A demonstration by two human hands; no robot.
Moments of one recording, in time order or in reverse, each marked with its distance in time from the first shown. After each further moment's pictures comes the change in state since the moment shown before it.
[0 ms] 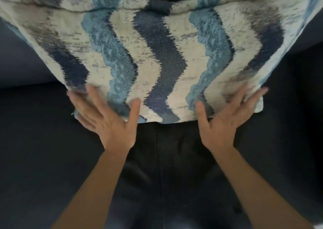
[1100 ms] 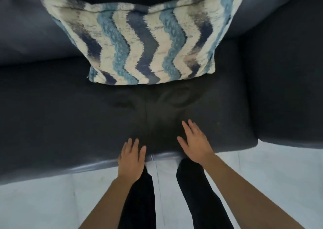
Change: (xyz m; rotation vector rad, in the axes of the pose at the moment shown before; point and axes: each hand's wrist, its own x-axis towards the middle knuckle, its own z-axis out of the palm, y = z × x) left_hand -0.233 -0.015 -0.140 0.135 -0.995 -0.207; right_hand -0.137 0.037 -0.178 -0.173 -1.171 -0.003
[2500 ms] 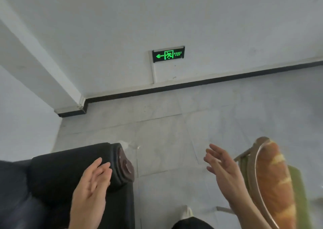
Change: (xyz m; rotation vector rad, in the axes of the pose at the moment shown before) left_hand -0.536 0.408 -0.021 -0.004 -0.493 1.040; right_hand -0.692 0.054 0.003 1.832 1.872 0.805
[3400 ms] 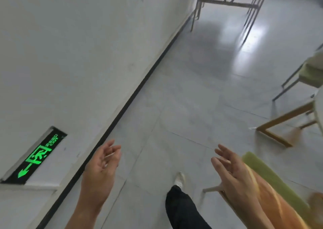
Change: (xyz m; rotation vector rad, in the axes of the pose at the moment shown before) left_hand 0.385 0.265 0.611 0.374 -0.973 0.346; right_hand 0.396 -0.116 -0.158 0.105 0.947 0.058
